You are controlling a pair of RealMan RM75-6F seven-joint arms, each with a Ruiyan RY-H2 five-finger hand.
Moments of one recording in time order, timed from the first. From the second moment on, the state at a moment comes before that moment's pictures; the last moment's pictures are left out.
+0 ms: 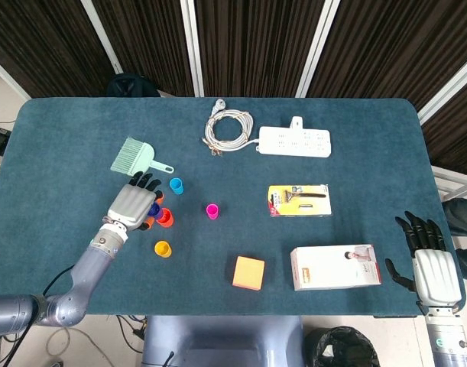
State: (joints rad) left arm -0.92 -1.31 -0.10 -1.78 0.65 1.00 0.74; right arm 0.08 -1.19 0.09 -1.68 -1.49 1.52 -0.04
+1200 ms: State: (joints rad) left arm -0.97 -1.30 -0.05 -1.86 0.65 1.04 0.80; right arm 0.07 -1.19 0.10 -1.68 -1.48 1.52 -0.03
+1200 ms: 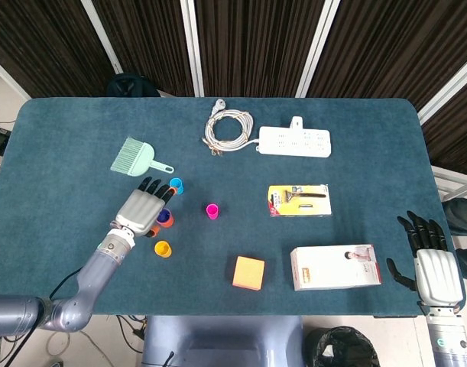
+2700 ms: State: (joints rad) left arm -0.84 -1.33 0.08 -1.77 1.10 0.88 0.58; right arm 0.07 -1.19 0.11 -1.69 -1.47 1.53 -0.03
